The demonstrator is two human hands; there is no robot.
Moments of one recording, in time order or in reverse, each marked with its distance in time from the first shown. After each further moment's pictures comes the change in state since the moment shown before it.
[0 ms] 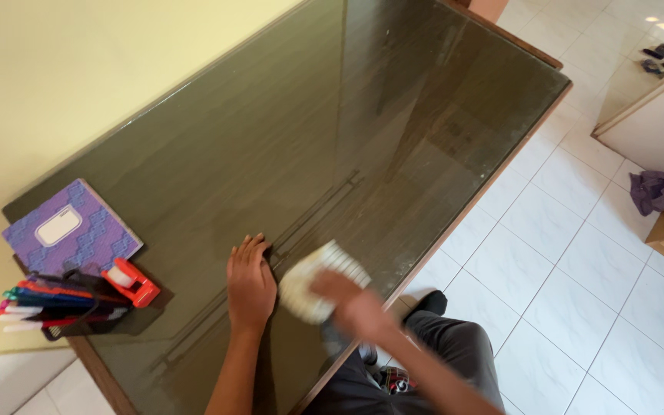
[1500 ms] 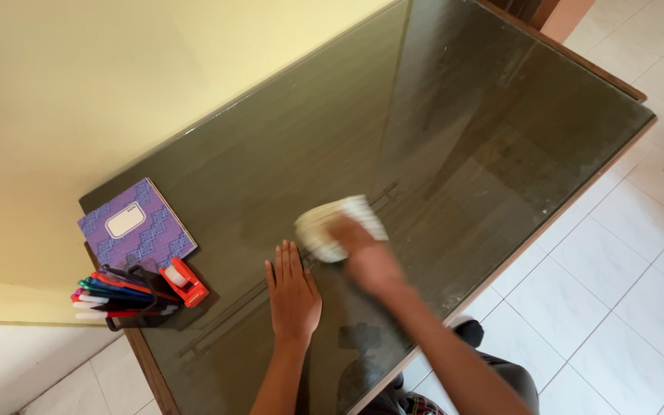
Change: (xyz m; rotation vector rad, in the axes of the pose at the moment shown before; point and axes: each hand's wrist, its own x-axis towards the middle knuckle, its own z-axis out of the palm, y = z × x) left_hand 0.000 -0.008 0.016 0.422 -0.226 -0.221; right_hand 0.144 -0.002 -0.034 -0.155 0.225 -0.039
